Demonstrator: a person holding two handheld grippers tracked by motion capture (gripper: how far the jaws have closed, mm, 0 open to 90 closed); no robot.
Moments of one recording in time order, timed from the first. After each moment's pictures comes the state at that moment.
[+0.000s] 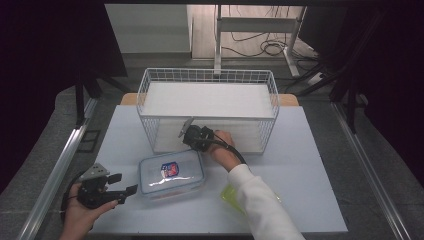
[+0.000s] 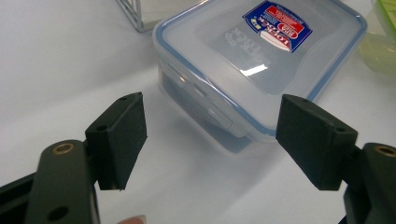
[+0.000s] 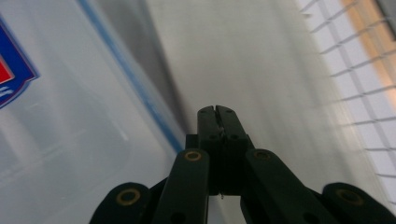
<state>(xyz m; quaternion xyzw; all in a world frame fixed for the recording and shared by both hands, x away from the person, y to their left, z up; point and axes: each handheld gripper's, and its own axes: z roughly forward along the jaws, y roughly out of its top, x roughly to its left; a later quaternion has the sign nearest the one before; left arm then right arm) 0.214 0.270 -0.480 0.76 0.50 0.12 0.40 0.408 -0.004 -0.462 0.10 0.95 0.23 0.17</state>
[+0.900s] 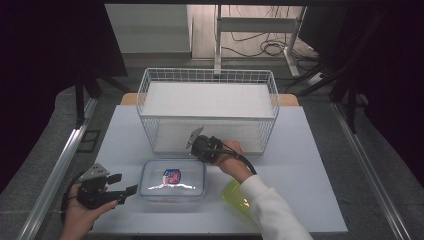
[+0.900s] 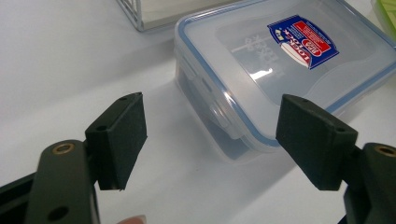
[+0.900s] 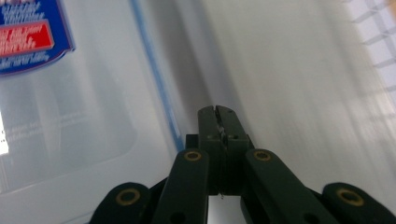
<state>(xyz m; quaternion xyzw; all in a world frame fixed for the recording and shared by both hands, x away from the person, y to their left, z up) 0.213 0.271 -0.479 0.76 0.50 0.12 0.40 0.375 -0.031 -0.459 0.10 0.96 0.22 0.14</state>
